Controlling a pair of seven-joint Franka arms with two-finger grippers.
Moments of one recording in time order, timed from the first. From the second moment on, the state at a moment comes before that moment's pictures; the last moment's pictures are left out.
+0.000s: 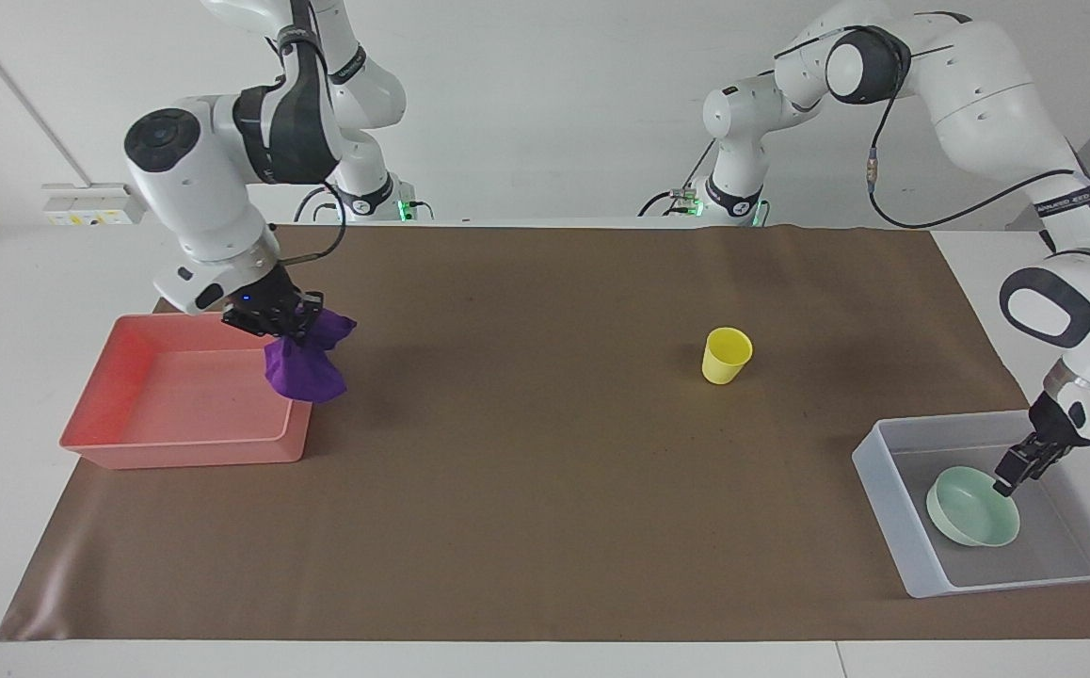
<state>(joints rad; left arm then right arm) 0.21 0.49 -0.02 -1.50 -0.10 2.20 -0.05 -0.08 0.01 0.01 -1.91 0.01 1.89 -0.18</state>
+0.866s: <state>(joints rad) -0.22 -0.09 -0.03 -2.28 -0.10 2.11 -0.37 -0.27 0.07 0.01 -2.17 0.00 2.24 -0.32</state>
